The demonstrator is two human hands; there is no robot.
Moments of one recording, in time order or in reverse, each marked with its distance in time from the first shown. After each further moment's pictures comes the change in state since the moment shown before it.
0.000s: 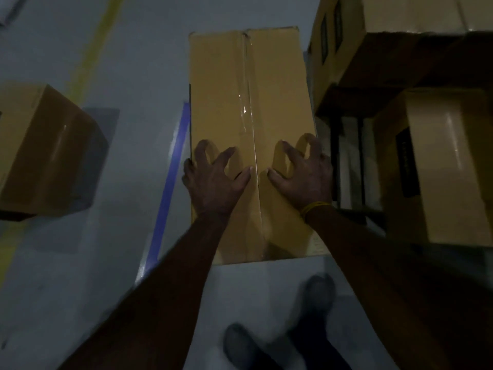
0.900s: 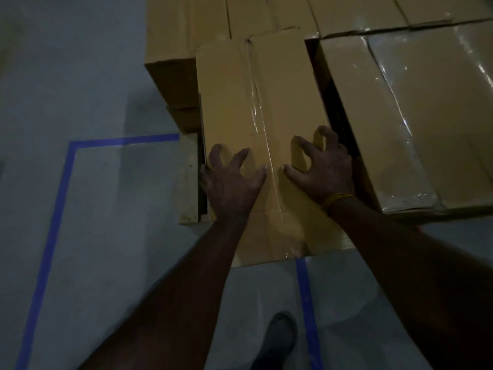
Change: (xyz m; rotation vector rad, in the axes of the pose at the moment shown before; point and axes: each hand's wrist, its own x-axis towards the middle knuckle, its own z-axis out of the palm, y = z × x) left_hand -0.159 0.546 0.187 -0.103 -0.069 0.119; right_hand 0.003 0.540 -0.257 -0.086 0.082 0.112
